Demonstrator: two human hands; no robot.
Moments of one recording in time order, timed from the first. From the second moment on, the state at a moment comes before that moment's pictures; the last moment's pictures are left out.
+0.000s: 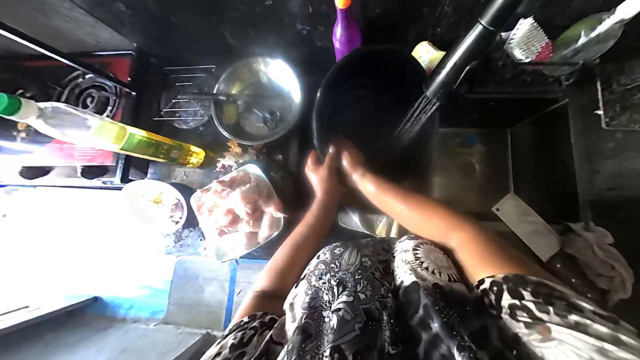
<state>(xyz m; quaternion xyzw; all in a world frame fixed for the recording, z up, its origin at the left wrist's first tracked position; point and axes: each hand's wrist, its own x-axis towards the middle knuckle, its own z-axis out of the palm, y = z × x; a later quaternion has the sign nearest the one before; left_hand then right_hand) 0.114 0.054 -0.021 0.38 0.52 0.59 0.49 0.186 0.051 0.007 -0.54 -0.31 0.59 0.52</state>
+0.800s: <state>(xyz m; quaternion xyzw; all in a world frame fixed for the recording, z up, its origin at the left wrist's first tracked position) 0.109 0.040 0.060 0.71 0.62 0.23 0.26 0.230 -0.021 -0.011 -0.61 -0.62 0.46 0.18</state>
